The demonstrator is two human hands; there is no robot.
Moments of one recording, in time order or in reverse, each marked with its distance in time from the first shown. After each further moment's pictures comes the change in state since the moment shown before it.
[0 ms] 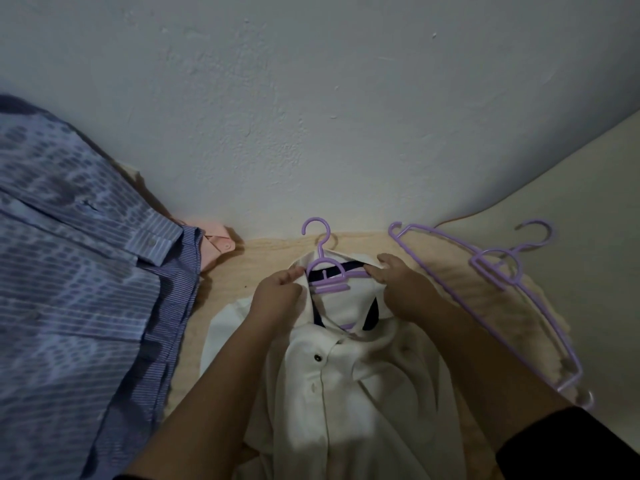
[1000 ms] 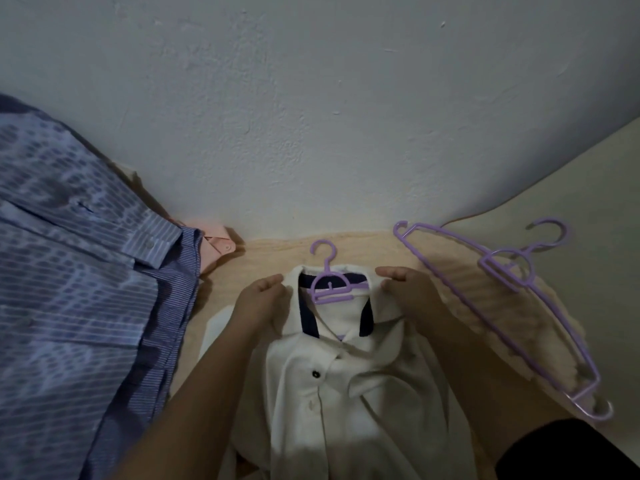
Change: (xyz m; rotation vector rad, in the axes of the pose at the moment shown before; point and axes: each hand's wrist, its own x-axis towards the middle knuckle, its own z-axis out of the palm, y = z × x) left_hand 0.017 -0.016 -0.024 -0.104 0.056 -0.100; right_hand 0.015 0.010 0.026 0.863 0.185 0.332
